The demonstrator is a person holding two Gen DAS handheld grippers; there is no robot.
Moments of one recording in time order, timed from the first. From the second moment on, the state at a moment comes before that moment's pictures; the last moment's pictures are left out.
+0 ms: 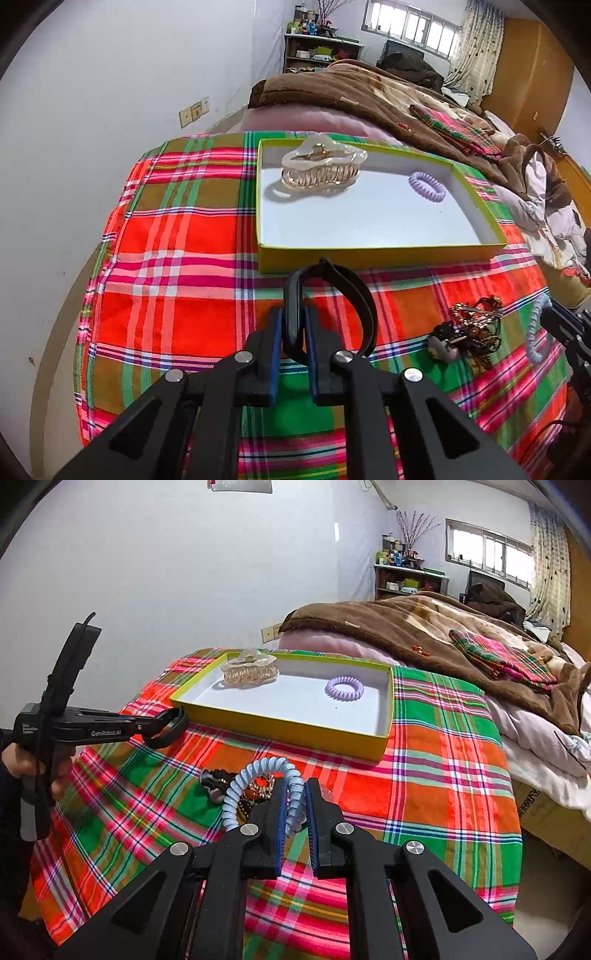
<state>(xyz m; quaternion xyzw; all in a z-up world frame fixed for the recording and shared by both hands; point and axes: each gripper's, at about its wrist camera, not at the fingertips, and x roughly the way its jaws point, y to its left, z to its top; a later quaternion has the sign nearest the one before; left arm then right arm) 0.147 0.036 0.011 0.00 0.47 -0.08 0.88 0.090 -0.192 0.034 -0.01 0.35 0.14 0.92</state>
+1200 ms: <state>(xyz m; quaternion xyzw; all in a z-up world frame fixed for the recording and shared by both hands) 0.205 0.014 0.045 -0.01 0.44 -0.11 0.89 0.254 -0.170 0.055 -0.05 0.37 0.14 0.92</state>
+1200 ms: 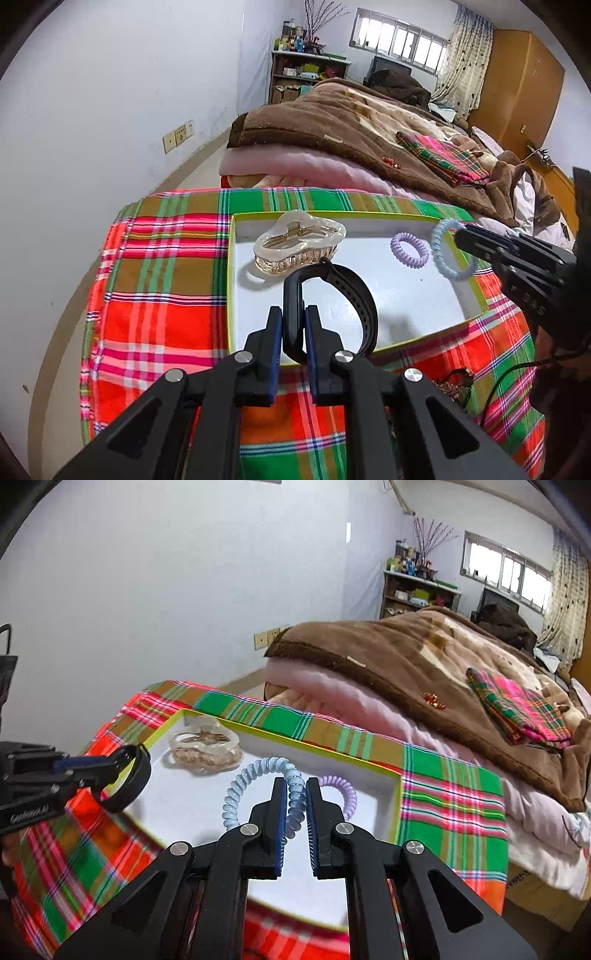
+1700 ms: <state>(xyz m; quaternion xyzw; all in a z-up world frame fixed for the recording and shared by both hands) 0.233 0.005 0.012 -0.03 0.48 -0.10 0.87 0.314 -0.150 0.013 -0.05 0.43 0.15 0.89</state>
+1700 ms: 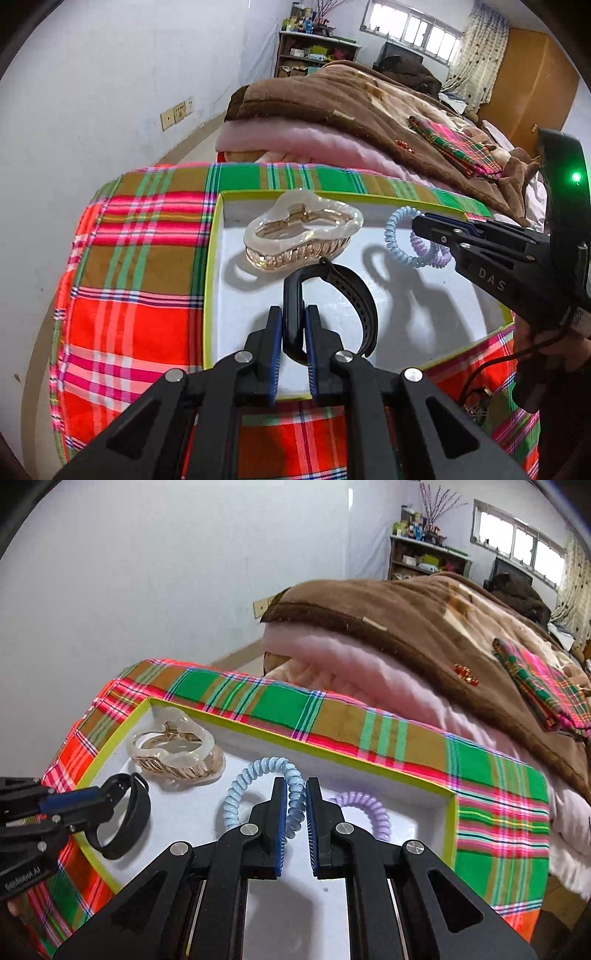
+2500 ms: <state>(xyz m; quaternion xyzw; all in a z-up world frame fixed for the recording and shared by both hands) 0.240 0.011 -0.006 -0.02 0.49 -0.09 0.86 0.332 -0.139 -0.009 -0.07 0.46 0.14 0.87</state>
